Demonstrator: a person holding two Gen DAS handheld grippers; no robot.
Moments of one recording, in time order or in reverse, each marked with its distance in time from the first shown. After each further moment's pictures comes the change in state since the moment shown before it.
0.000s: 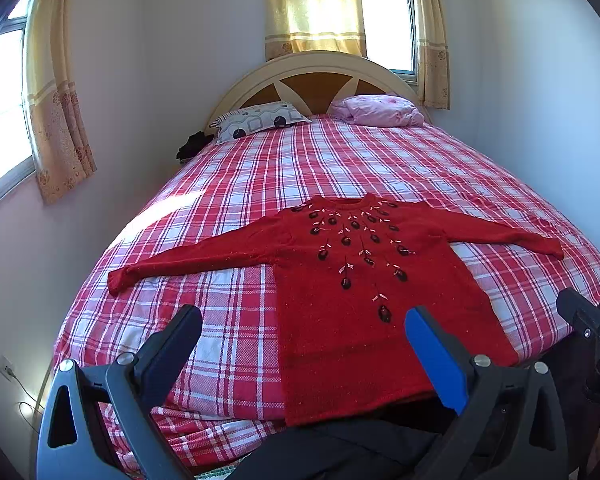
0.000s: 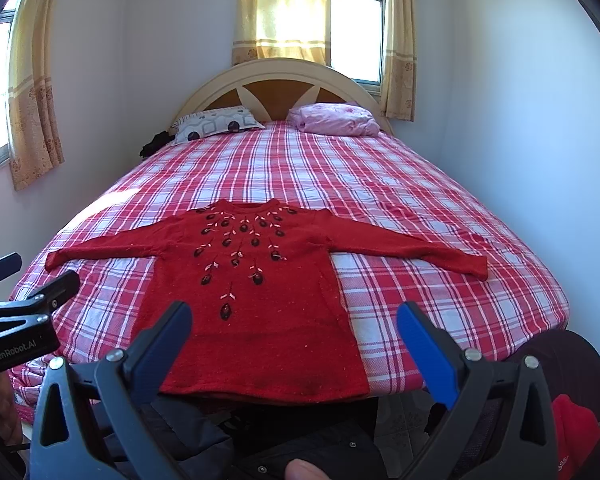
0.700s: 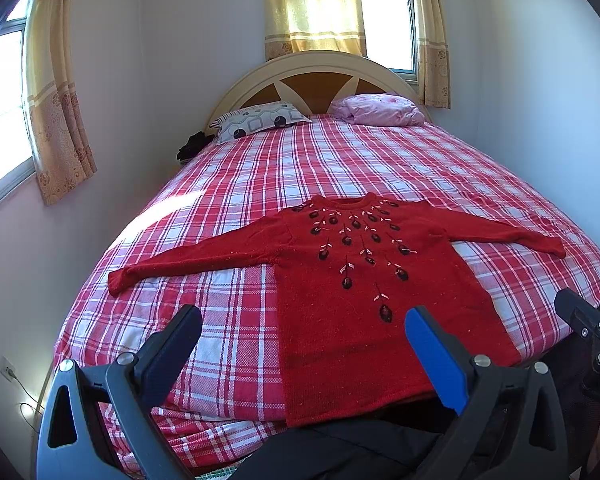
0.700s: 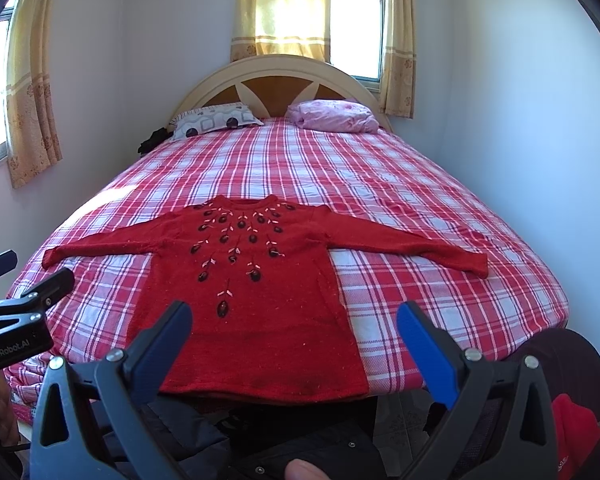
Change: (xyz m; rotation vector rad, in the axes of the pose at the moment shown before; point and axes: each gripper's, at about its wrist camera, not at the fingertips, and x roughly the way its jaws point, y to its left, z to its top) left arm 0.001 0.000 0.000 0.003 0.000 0.002; right arm 0.006 -0.003 0.000 0.000 0.013 -0.003
